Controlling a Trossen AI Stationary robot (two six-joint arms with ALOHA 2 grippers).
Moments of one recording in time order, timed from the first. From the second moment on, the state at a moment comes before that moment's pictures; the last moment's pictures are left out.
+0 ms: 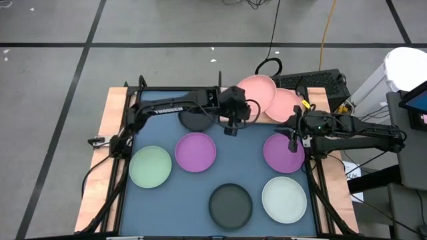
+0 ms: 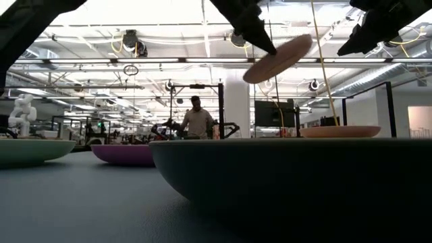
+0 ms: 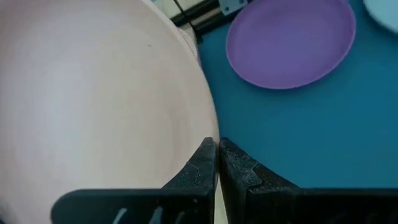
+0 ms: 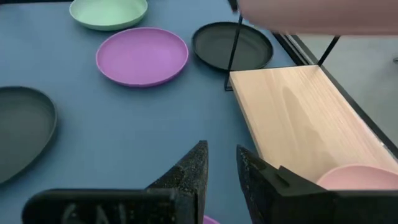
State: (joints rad) left arm 0.16 2.14 2.19 -0.79 -0.04 0.55; right arm -0.07 0.51 0.65 -0.73 0.16 0.04
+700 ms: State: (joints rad) left arm 0.17 2.22 2.19 -0.82 -0.05 0.46; right arm -0.07 0.50 0.65 -0.73 0.16 0.04
